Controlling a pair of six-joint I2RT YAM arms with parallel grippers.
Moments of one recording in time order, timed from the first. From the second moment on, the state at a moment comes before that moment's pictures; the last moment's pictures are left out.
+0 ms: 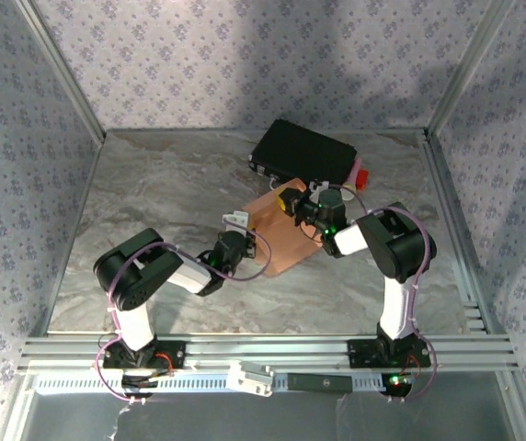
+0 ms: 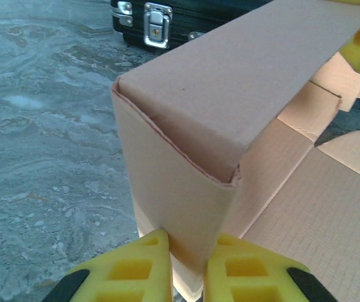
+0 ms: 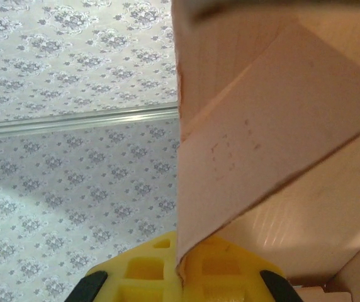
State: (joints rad) left arm -0.85 1.80 0.55 0.83 -0.47 -0.36; right arm 0.44 1.95 0.75 1.07 -0.40 1.56
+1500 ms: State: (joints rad) left arm -0.78 1.58 0.86 -0.02 -0.57 -0.62; right arm 0.56 1.32 0.72 0.37 -0.21 1.47
